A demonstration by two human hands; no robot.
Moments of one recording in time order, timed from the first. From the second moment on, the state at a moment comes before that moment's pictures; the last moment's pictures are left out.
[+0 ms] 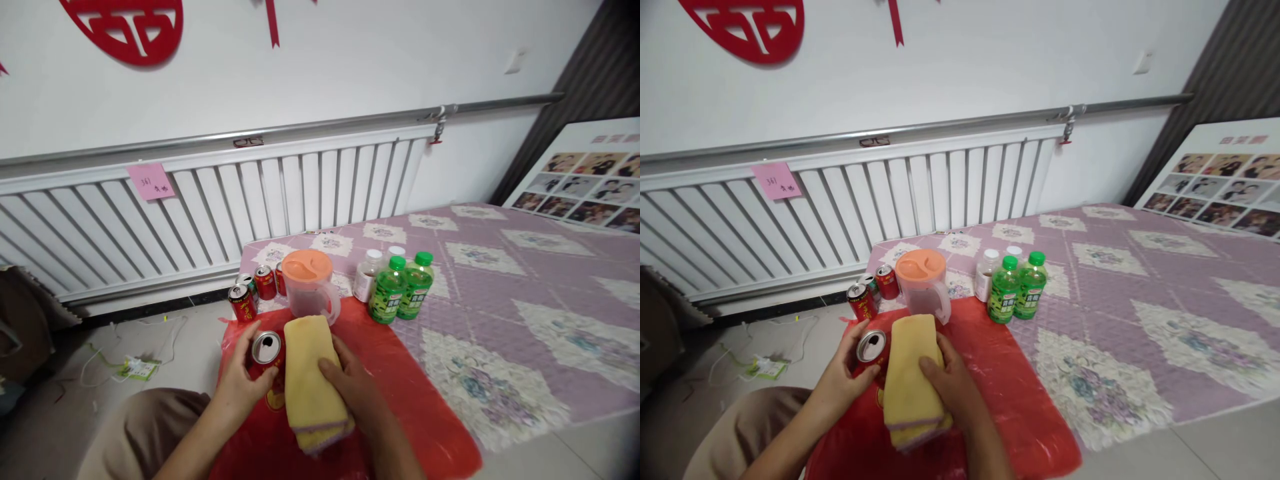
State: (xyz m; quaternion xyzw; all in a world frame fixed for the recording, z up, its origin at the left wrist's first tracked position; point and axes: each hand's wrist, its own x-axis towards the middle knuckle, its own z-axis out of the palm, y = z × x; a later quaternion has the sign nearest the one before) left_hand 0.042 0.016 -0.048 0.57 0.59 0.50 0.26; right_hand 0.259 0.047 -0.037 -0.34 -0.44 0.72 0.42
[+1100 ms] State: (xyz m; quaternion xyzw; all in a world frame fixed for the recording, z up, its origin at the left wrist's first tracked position) left_hand 0.023 0.013 -0.033 0.66 0.55 0.36 0.37; right_hand 0.254 0.057 -0.042 -0.43 -0.59 0.61 0.31
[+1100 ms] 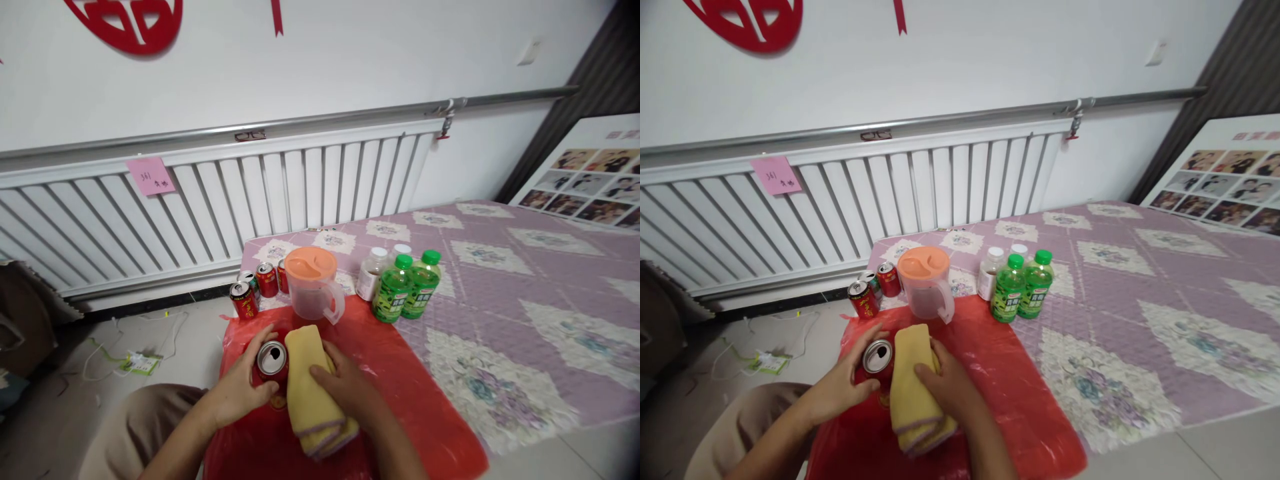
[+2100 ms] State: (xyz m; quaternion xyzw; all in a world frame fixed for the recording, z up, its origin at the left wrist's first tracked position) left_hand 0.032 0.014 -0.025 0.66 0.62 0.39 0.16; right_hand 0.254 0.057 -0.043 -0.42 -0.60 0.60 0.31
